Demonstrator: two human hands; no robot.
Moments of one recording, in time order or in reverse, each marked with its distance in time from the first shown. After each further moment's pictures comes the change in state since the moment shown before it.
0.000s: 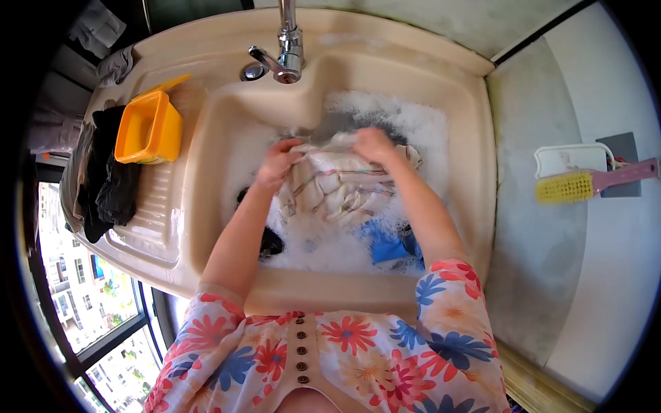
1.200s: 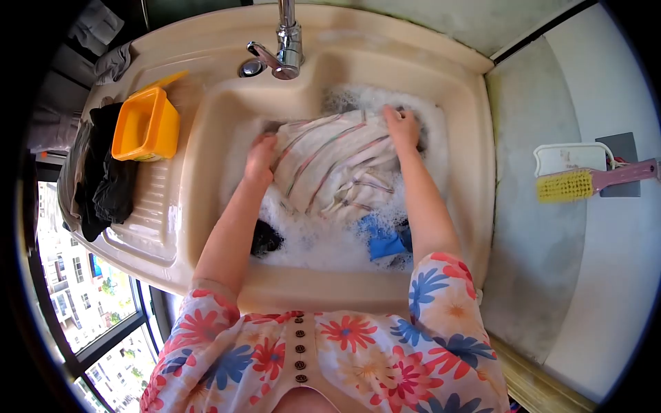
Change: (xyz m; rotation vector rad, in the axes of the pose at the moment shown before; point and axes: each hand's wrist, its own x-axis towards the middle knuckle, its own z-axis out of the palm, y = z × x) left_hand -0.009 0.028 0.002 -0.254 0.280 -0.093; right_hand 0.008 0.031 -0.009 0.284 0.528 0.427
